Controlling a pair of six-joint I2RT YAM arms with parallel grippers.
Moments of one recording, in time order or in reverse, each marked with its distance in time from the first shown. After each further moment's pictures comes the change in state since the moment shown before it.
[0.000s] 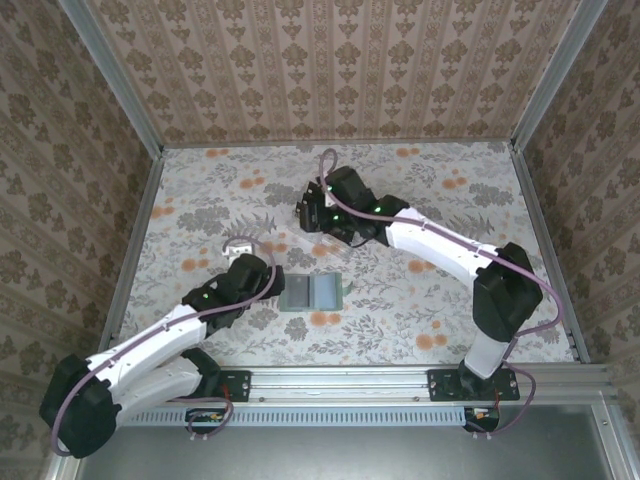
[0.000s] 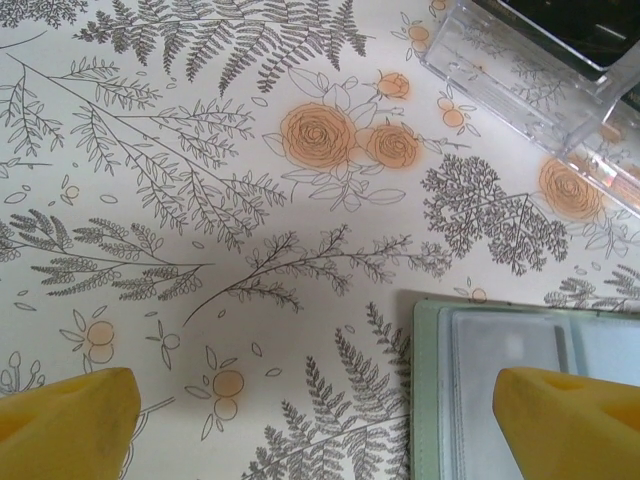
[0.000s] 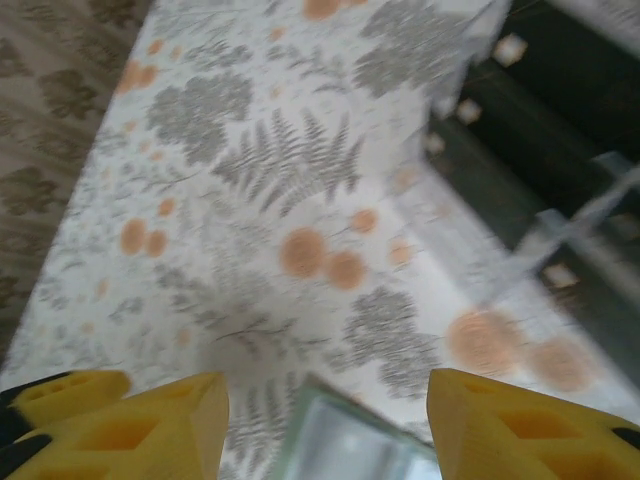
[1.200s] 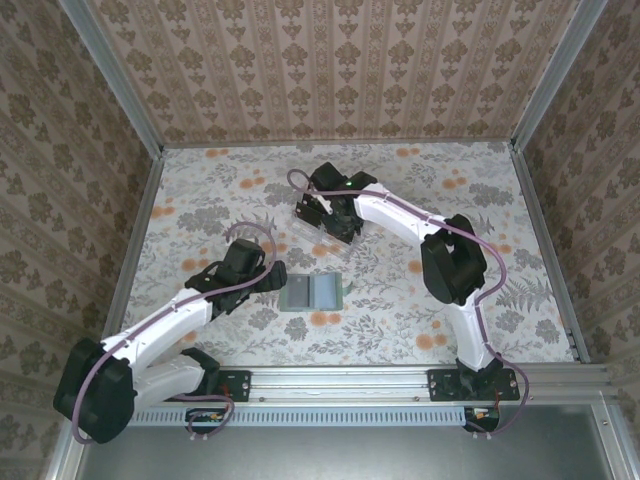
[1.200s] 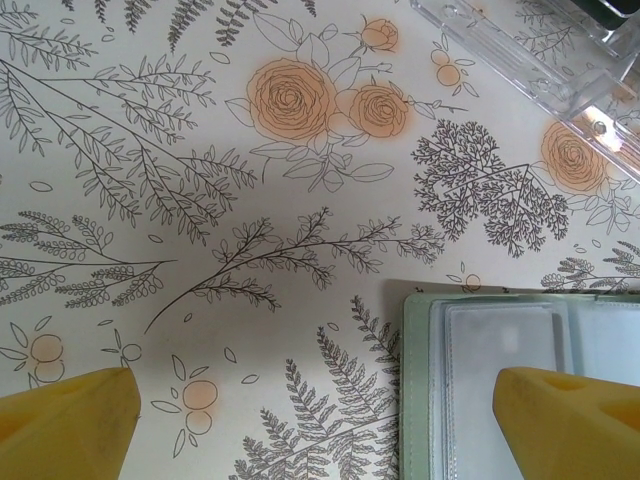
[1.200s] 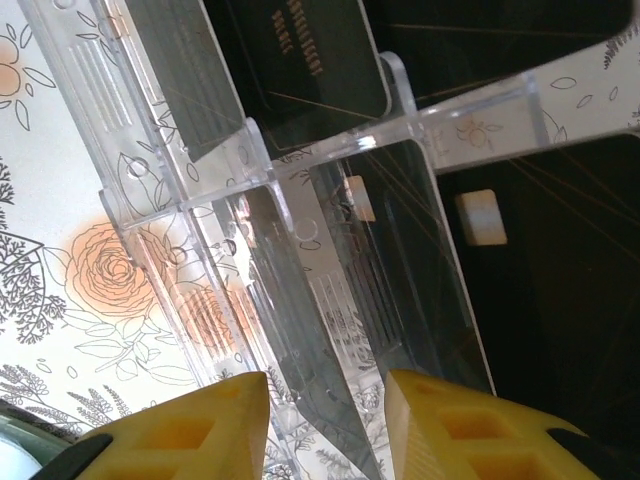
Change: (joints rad) left arm 0.127 0.124 0.059 0.000 0.200 0.080; right arm -0.037 0.390 0.381 -0.494 0.291 -0.542
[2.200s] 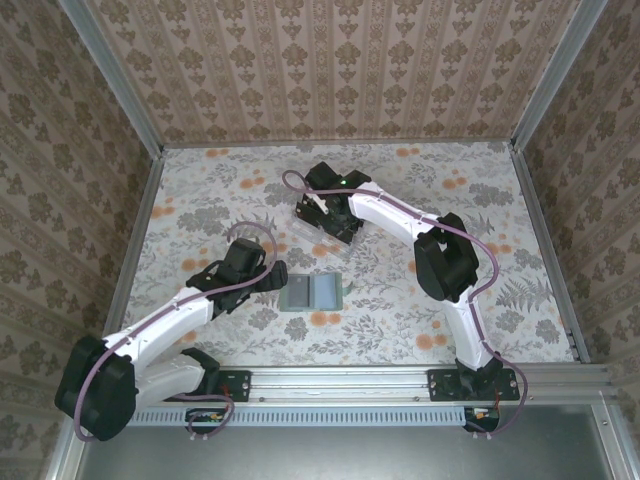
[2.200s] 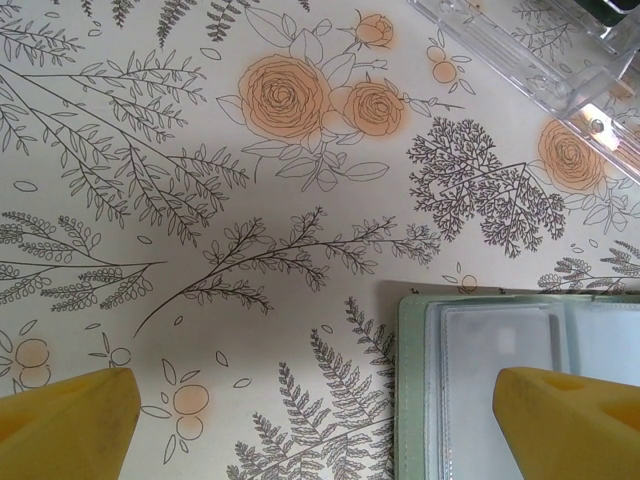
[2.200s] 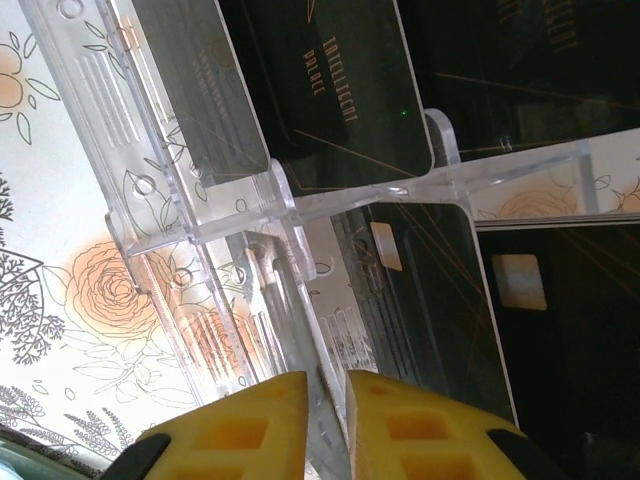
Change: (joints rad) left arm 0.003 0.015 0.000 0.015 0.014 0.000; right arm 0.001 0.053 0.067 -0.028 0.003 -0.025
